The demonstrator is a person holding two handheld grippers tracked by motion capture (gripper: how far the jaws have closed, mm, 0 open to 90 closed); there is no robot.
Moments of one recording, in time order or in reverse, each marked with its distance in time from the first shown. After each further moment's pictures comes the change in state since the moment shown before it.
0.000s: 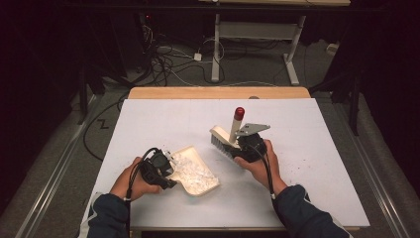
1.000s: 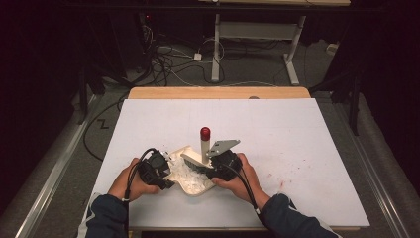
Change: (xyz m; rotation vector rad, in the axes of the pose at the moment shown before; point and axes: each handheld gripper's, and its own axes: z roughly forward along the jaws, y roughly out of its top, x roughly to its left) left arm 0.001 0.001 0.002 0.006 0.012 -0.029; right arm 0.078 0.012 0.016 0.048 0.204 -0.132
